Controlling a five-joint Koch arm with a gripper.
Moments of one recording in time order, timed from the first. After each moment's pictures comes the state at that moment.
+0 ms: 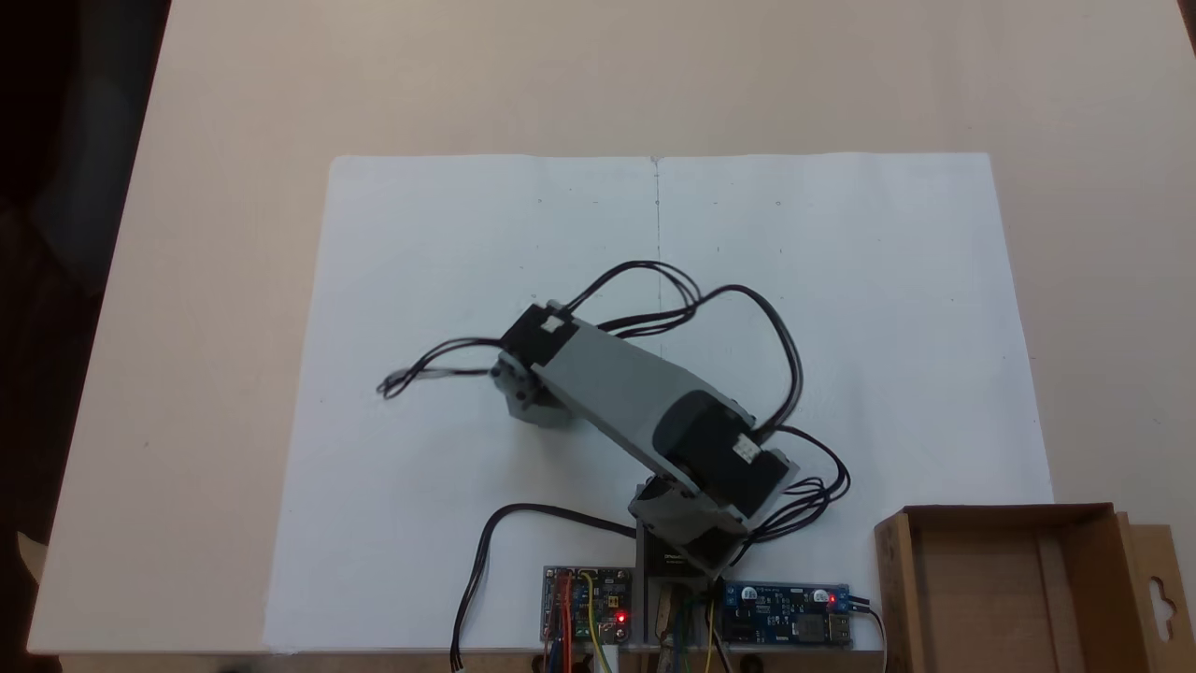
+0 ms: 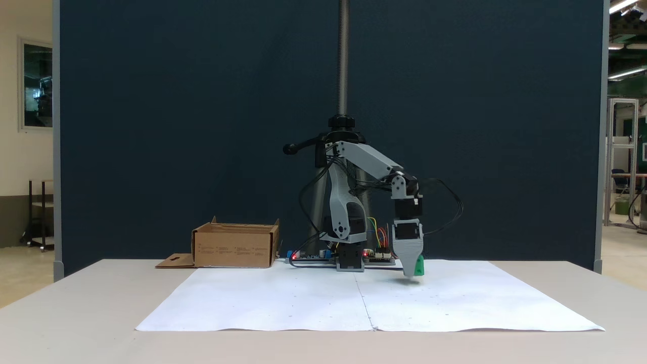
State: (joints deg) arm -47.7 100.9 127.8 28.7 60.5
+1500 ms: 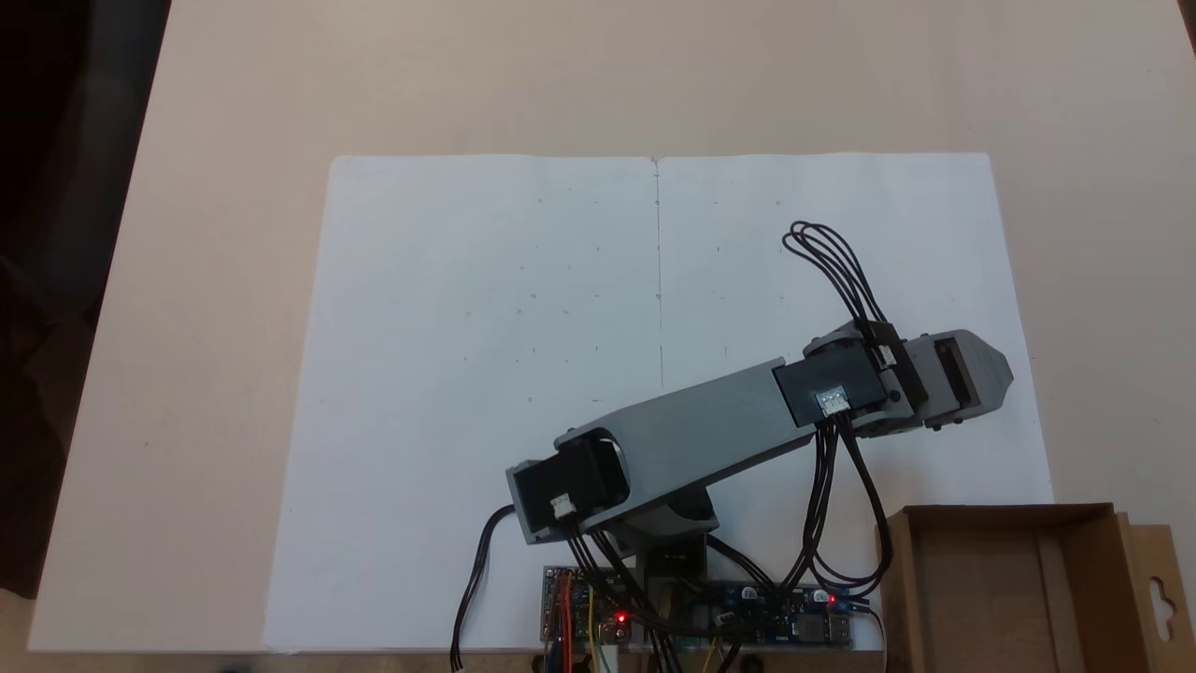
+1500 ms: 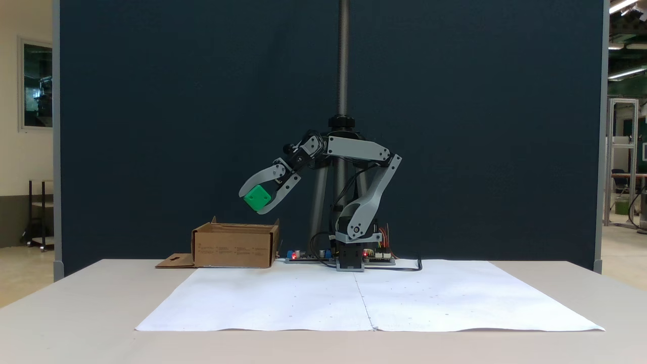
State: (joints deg) arm 71.1 120.5 112.9 23.6 5.5
